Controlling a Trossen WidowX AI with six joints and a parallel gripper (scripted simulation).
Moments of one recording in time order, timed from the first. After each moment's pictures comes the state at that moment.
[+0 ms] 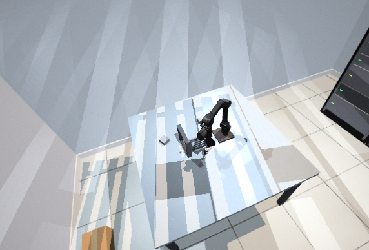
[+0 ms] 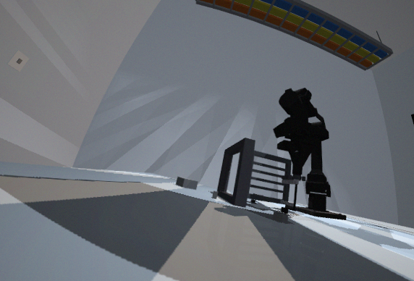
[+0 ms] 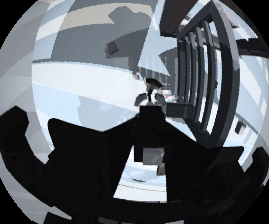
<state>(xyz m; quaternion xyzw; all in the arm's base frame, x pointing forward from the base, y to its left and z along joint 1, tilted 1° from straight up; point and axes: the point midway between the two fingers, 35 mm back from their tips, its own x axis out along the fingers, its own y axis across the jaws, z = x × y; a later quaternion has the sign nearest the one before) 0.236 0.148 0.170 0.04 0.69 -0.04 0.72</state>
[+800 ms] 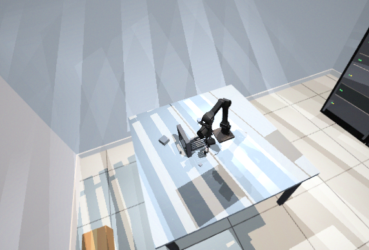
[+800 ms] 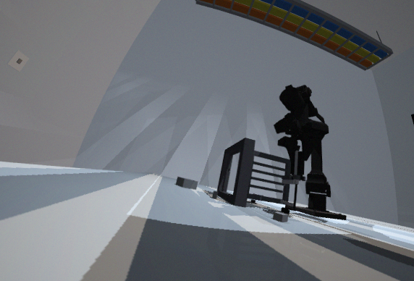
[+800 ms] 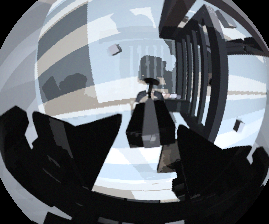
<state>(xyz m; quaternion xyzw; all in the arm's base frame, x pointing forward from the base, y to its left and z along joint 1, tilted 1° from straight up) 0.234 0.148 0.186 0.05 0.69 -0.04 0.72</state>
